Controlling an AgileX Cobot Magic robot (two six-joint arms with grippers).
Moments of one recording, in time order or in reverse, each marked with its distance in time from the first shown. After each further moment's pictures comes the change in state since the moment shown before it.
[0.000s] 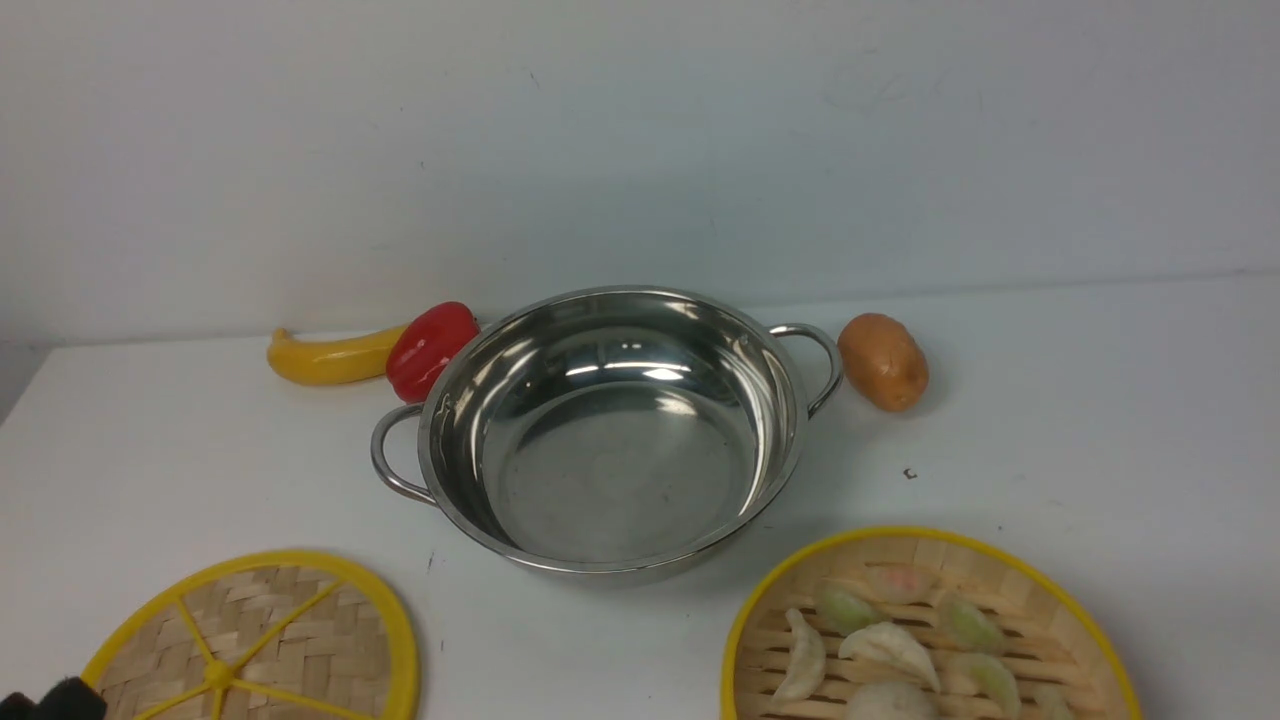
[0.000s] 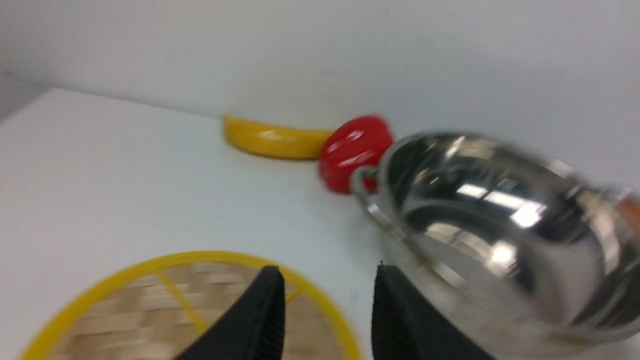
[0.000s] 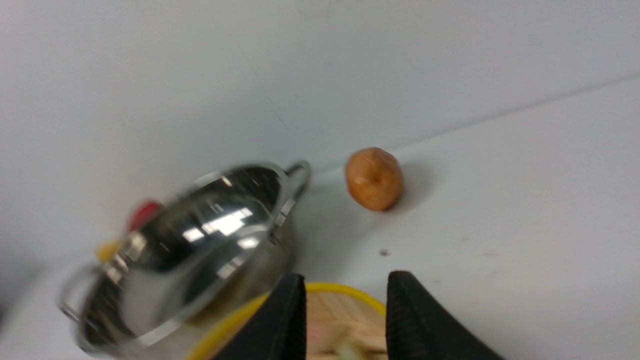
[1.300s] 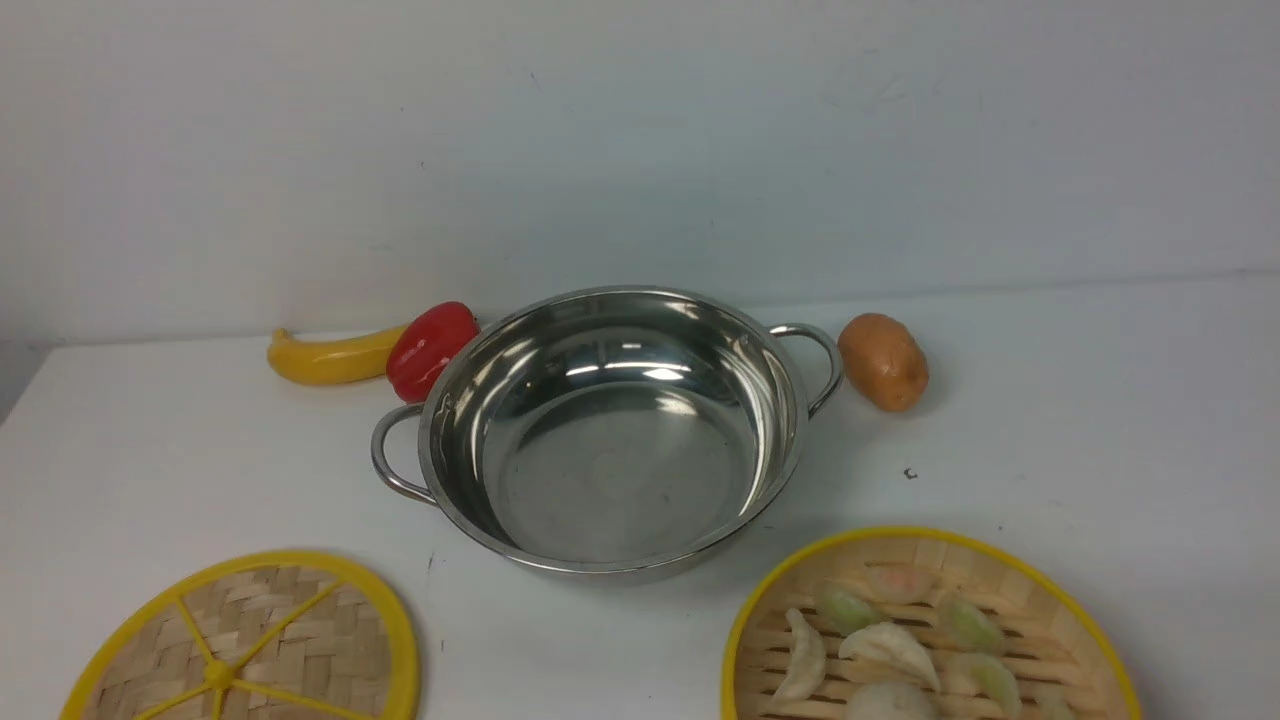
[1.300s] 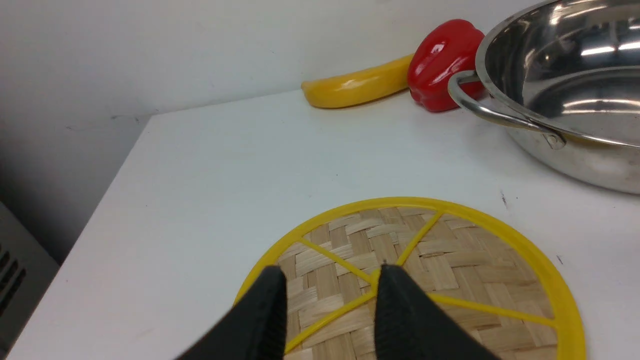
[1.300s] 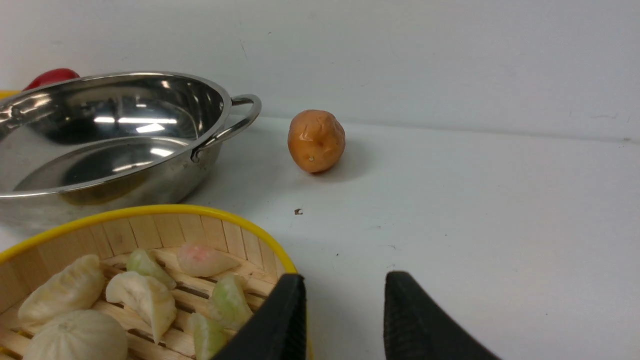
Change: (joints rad) right arm 0.000 0.000 0.000 -0.357 0.100 -0.179; left arm 0.000 0.000 0.000 0.420 0.172 0.208
